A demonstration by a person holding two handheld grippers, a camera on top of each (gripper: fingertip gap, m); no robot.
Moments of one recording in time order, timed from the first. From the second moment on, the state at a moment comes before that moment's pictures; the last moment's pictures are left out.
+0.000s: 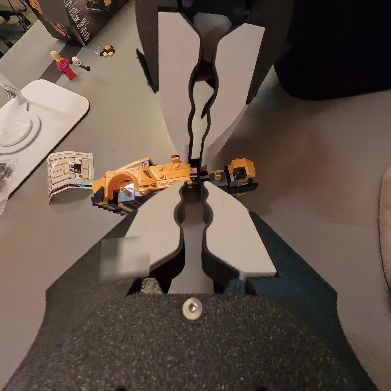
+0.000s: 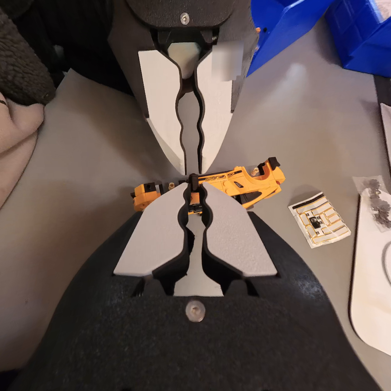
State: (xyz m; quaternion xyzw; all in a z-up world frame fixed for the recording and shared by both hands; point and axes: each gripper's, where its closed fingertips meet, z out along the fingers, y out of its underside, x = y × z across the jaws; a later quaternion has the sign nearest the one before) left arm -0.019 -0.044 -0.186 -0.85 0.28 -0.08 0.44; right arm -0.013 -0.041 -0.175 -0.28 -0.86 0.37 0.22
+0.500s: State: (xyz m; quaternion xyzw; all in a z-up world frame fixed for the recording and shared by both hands) left arm -0.017 -0.041 -0.187 -0.84 0.29 -0.06 0.45; right arm -0.014 -0.042 -0.181 -0.25 -0.90 0.30 0.16
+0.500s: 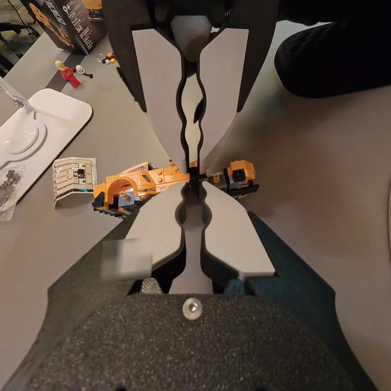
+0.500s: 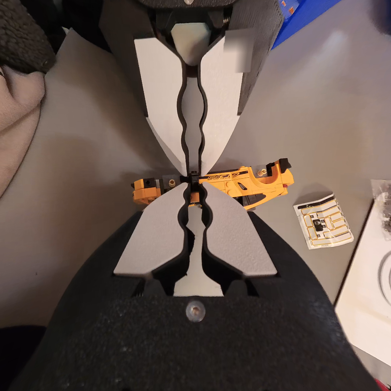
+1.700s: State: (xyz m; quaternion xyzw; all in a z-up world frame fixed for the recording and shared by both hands) left arm -0.016 -0.041 -0.190 -0.86 0.24 -0.11 0.43; right arm -0.017 -0.047 -0.179 -0.24 -0.91 0.30 0.16
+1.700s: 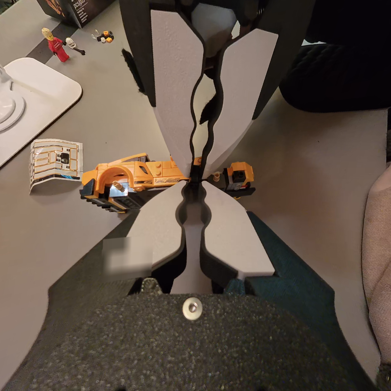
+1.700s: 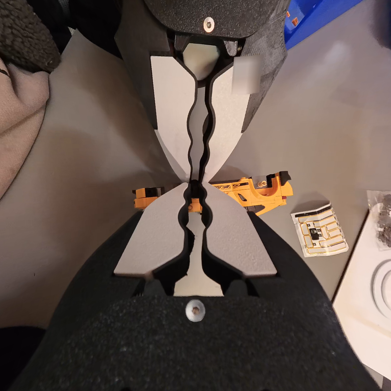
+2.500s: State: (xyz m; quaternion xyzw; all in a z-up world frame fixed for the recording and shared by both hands) left arm -0.016 -0.041 -0.190 -0.86 0.24 -0.11 0.43; right arm -0.015 -0.046 -0.180 -0.22 -0.94 0.25 0.12
